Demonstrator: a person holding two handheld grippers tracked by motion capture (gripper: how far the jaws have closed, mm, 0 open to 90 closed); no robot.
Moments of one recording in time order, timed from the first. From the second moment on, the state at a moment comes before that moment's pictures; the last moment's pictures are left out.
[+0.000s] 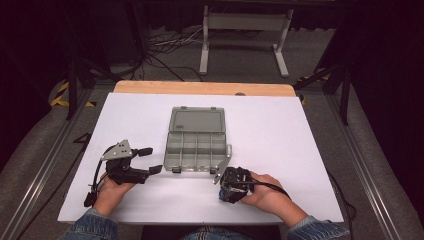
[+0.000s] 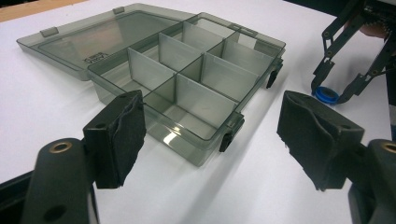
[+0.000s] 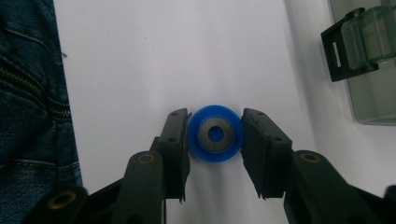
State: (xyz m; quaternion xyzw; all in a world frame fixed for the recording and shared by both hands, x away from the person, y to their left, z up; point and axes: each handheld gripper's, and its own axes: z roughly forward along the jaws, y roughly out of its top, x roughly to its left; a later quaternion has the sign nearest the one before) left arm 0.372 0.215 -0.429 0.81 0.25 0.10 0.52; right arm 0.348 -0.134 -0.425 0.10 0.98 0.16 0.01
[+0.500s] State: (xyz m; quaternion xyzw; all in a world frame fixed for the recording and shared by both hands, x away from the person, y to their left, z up) left arm 0.371 0.214 -0.429 0.81 0.25 0.09 0.52; right arm 0.354 -0.139 -0.398 0.10 0.98 0.19 0.02
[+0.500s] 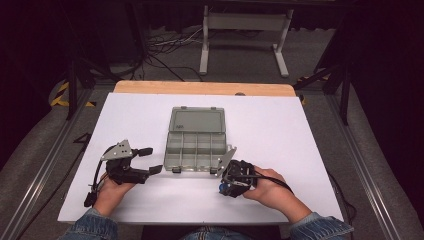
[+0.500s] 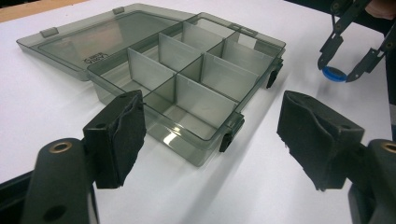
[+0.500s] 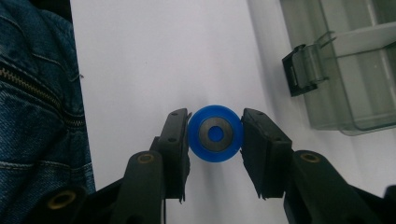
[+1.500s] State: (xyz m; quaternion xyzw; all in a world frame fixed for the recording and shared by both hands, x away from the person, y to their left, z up) left arm 0.371 0.215 -0.429 0.81 0.25 0.09 0.52; right arm 0.373 -0.140 -0.359 0.11 0.96 0.23 0.05
